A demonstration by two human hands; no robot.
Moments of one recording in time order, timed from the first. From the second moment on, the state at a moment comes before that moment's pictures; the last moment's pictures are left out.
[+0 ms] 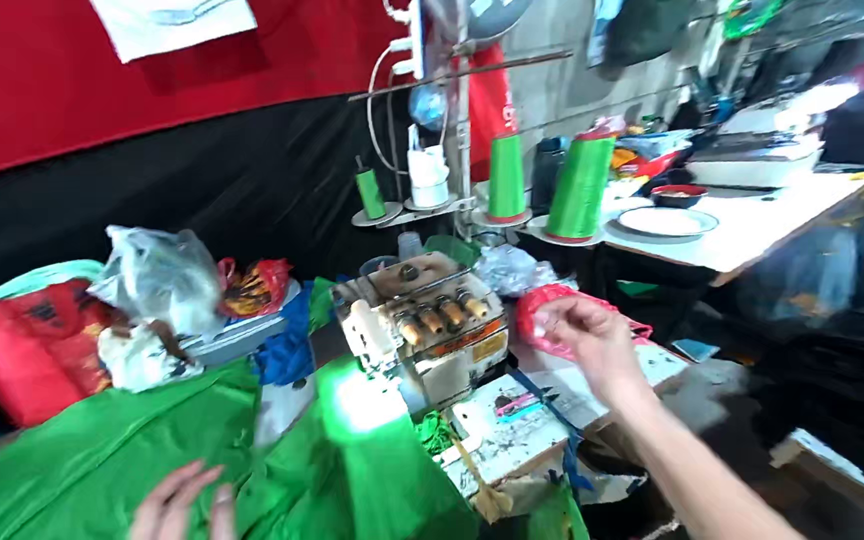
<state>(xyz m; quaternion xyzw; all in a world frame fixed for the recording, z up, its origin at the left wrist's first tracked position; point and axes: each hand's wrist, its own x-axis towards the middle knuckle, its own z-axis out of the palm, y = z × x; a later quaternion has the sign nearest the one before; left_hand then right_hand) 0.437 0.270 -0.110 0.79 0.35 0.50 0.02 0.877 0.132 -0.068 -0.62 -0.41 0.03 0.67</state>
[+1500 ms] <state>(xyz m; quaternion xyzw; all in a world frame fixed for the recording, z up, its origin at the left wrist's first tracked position) 0.561 0.169 -0.094 0.74 0.29 0.43 0.44 0.717 0.120 -0.132 -0.41 -0.47 0.31 0.72</state>
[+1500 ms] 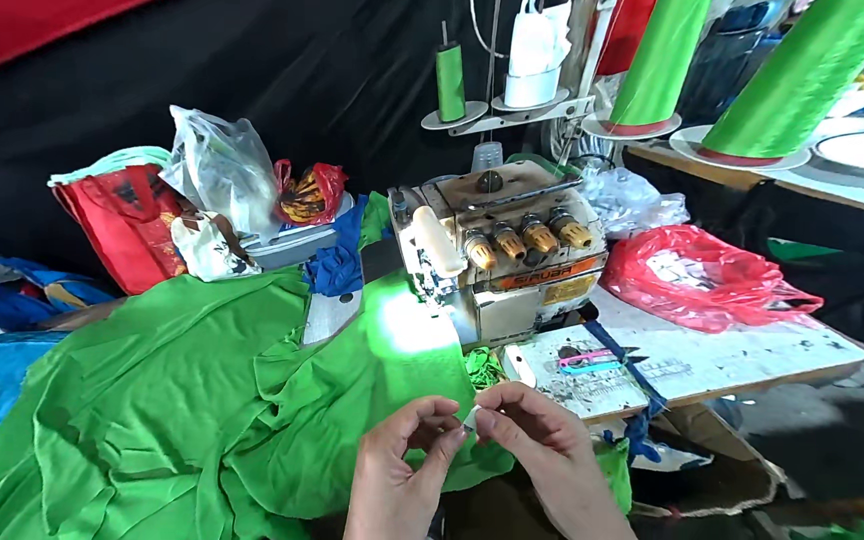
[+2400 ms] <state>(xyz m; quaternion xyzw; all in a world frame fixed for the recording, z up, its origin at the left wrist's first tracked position) 0.560 0.176 -0.102 0.76 0.21 0.46 0.41 0.712 0.107 -0.127 -0.30 -0.41 0.48 0.72</state>
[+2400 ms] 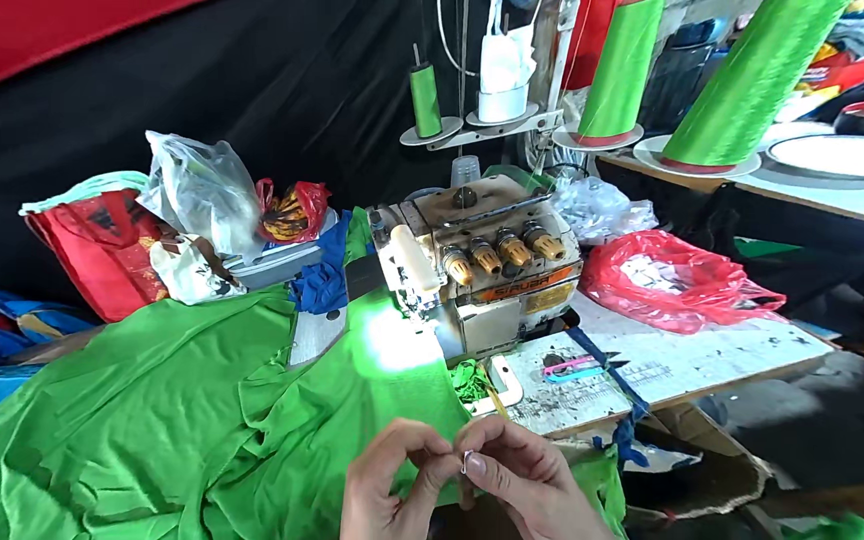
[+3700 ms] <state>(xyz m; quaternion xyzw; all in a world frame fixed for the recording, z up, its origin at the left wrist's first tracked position) 0.560 0.165 -0.096 0.76 0.25 0.34 0.49 0.744 0.104 -0.133 -0.35 -0.53 0.45 0.63</state>
